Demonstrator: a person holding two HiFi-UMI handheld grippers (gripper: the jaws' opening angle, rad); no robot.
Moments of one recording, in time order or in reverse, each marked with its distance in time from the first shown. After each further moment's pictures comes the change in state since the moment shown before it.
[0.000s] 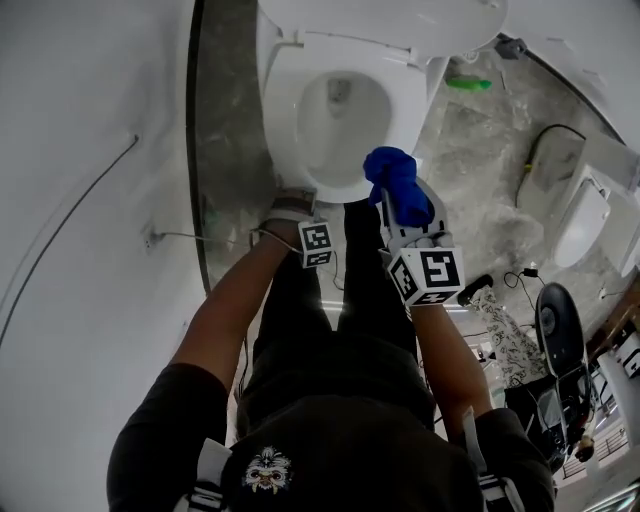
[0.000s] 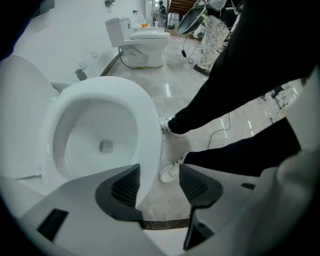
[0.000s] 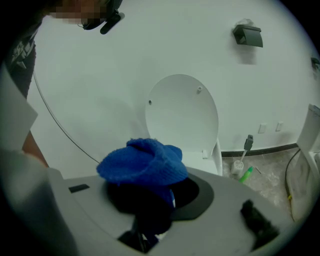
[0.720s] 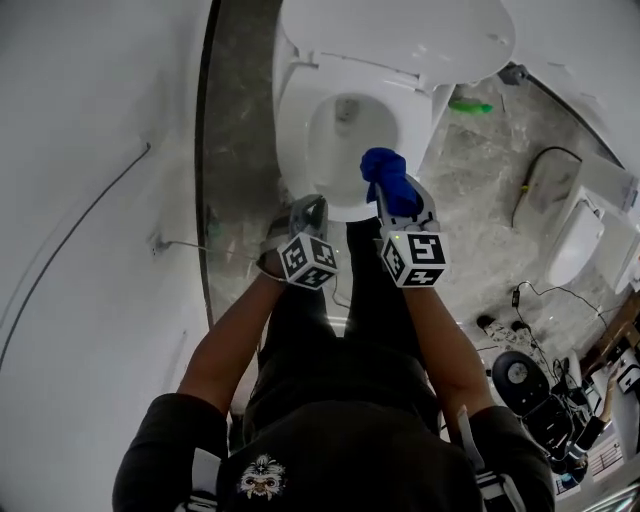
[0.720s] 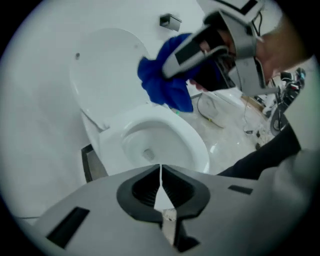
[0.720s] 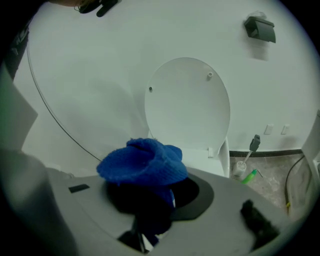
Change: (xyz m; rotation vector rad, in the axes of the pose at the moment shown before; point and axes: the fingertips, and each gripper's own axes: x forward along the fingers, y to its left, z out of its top) left arm -0.125 0.109 -0.009 -0.857 -0.370 0.219; right arm 0.053 -0.004 -0.013 -0.050 0.072 -0.001
